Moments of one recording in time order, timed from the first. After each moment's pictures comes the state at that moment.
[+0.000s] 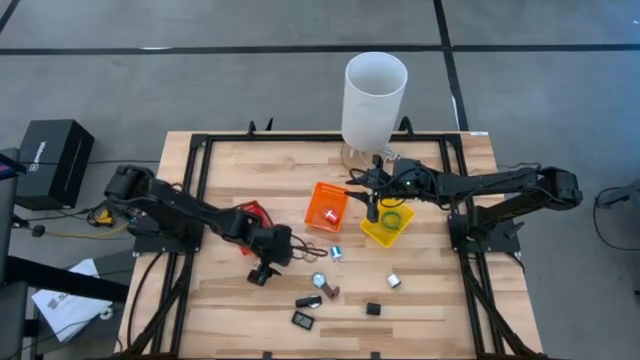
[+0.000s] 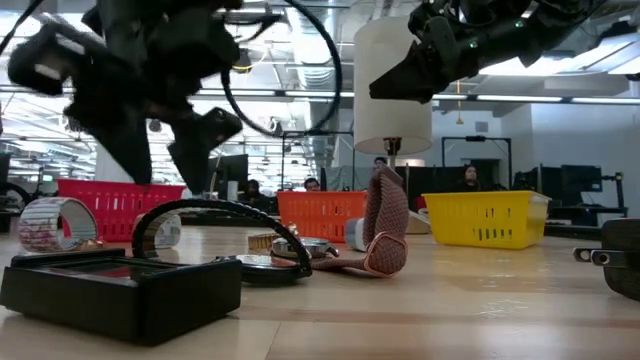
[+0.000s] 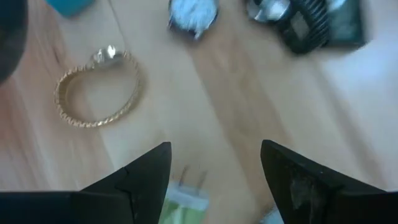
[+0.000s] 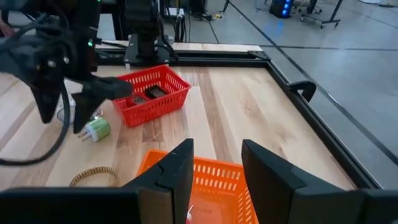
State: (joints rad) left arm -0.25 1.55 0.83 -0.36 0.11 0.15; right arm -0.16 1.25 0.67 0.26 0.00 -0.10
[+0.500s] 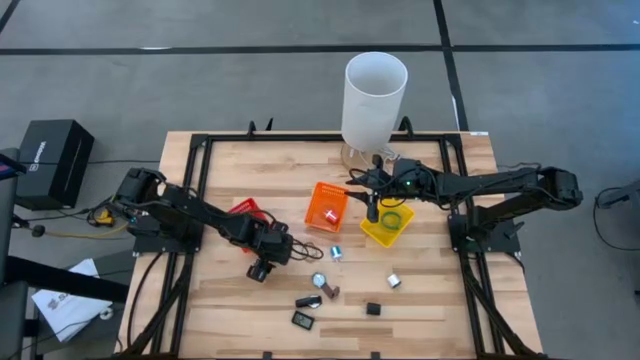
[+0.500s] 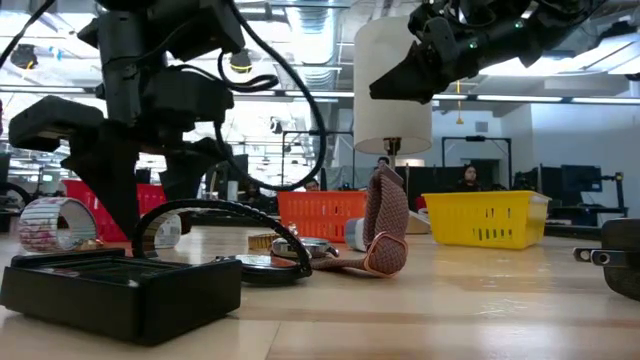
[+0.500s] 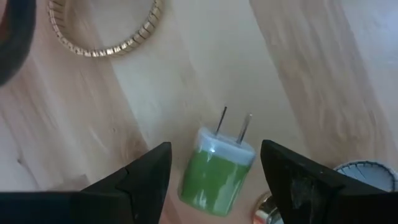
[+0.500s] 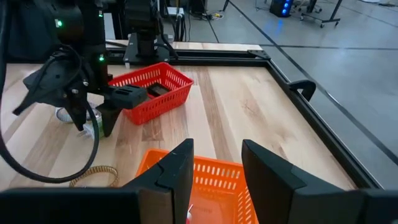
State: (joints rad) left arm -0.25 1.63 0.83 -0.46 -0.02 0.18; right arm -0.16 1.25 0.67 0.26 0.00 -0.10
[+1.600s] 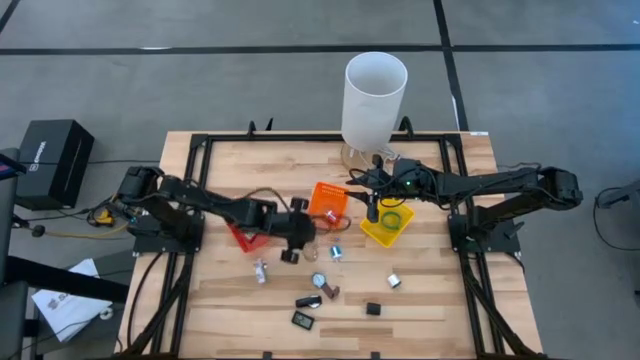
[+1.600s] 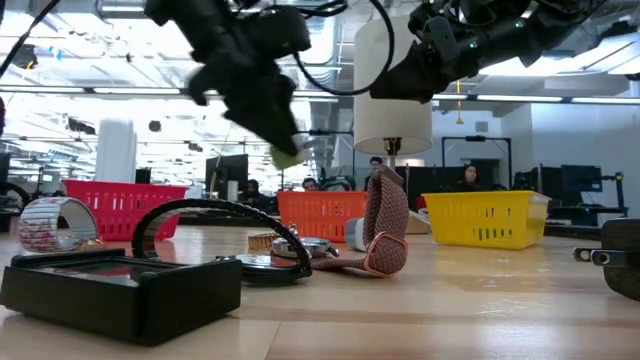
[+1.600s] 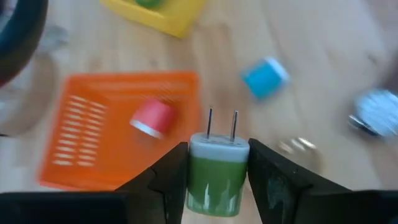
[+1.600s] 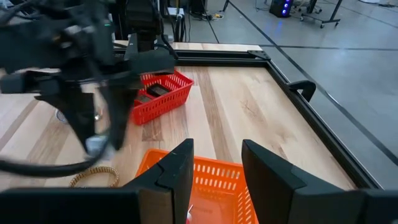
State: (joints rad) left arm -0.12 1.63 1.03 -0.28 -0.24 0.21; right arm -0.16 1.25 0.67 0.26 0.00 -0.10
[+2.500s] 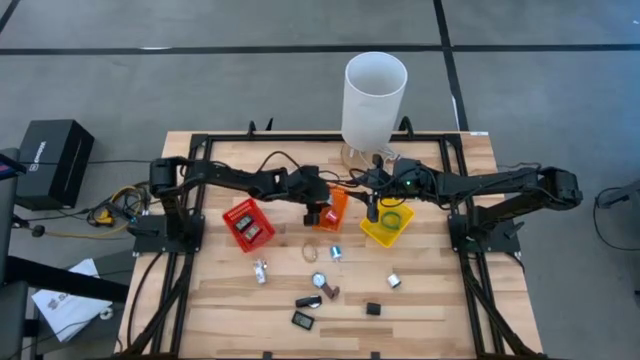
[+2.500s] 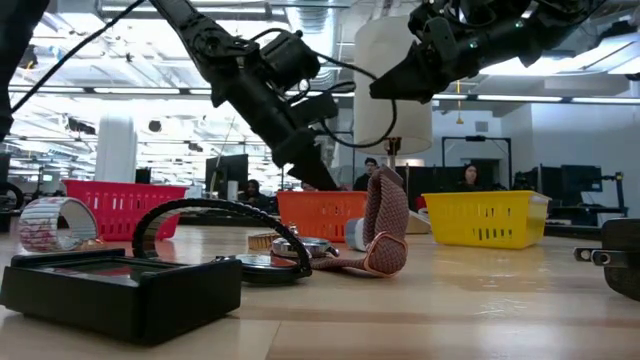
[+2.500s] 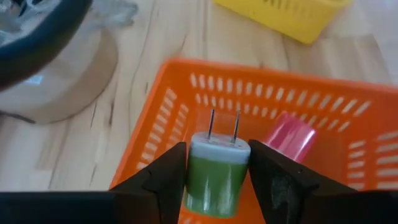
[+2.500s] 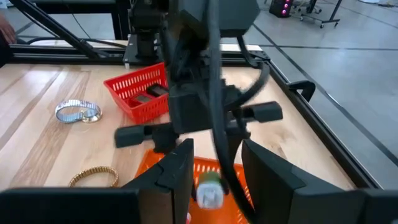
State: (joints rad) left arm 0.20 1.83 1.03 0.05 -0.03 0.28; right arm -0.16 1.25 0.67 0.26 0.00 -0.10
